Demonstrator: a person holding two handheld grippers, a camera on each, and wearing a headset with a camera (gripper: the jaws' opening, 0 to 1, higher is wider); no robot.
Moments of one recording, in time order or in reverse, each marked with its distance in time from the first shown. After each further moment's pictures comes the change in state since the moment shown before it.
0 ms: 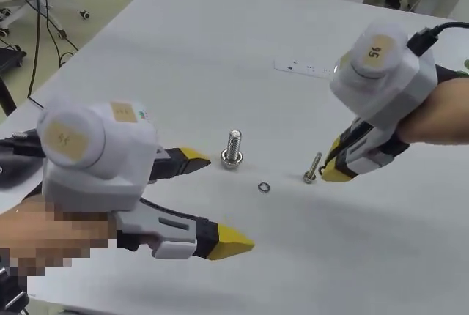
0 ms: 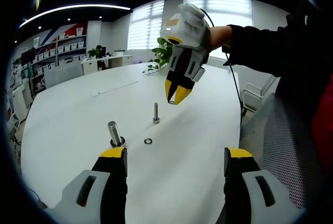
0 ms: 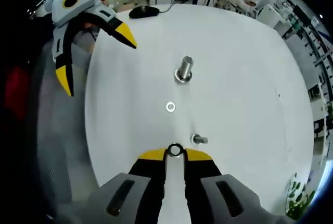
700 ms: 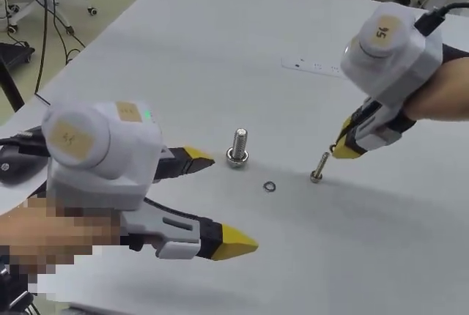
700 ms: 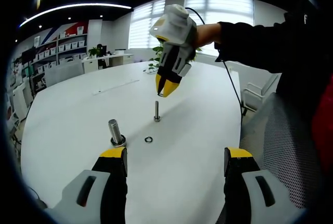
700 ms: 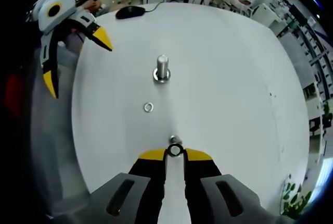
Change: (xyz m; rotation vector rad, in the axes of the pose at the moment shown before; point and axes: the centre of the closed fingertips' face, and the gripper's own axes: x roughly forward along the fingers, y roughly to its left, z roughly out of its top) left arm 0.000 0.002 -0.002 -0.006 0.009 0.005; right arm 0.008 -0.041 0.002 0.008 0.010 -0.040
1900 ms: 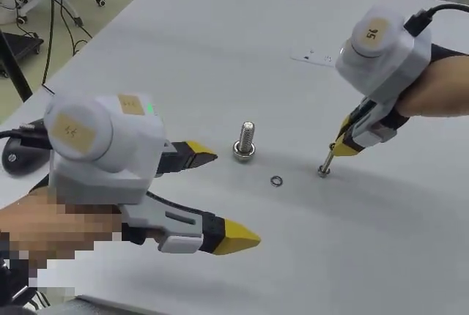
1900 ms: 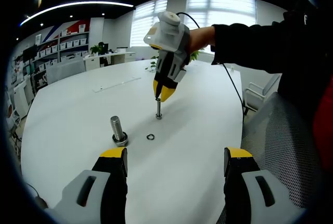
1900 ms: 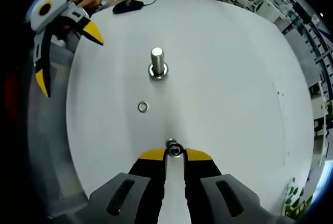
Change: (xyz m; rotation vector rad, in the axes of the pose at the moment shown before) left arm -0.002 0.000 -0.006 -0.013 0.011 0.011; right arm 0.024 0.000 -0.002 -0.003 0.033 0.037
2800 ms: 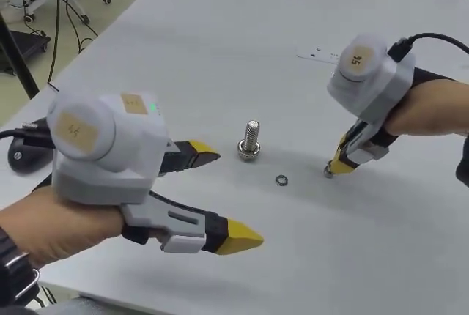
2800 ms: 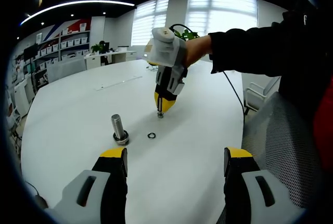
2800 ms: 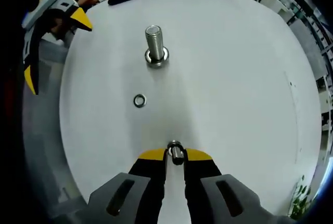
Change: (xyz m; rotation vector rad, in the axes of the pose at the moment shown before) left arm 0.000 0.003 -0.002 -0.007 0.009 0.008; right arm 0.037 0.005 -0.011 0.031 0.046 0.043
